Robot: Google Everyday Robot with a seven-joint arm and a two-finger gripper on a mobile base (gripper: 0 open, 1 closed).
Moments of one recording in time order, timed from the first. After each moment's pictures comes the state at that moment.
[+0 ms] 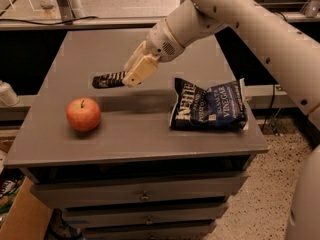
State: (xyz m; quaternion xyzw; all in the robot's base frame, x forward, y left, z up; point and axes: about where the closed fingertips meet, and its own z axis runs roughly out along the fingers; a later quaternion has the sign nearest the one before) arm 0.609 0.064 0.894 -0.64 0.64 0.30 0.30
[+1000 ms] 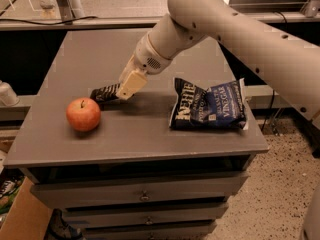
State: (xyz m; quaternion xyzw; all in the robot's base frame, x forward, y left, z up) arm 0.601 0.084 0.861 -0.65 0.67 0.22 0.29
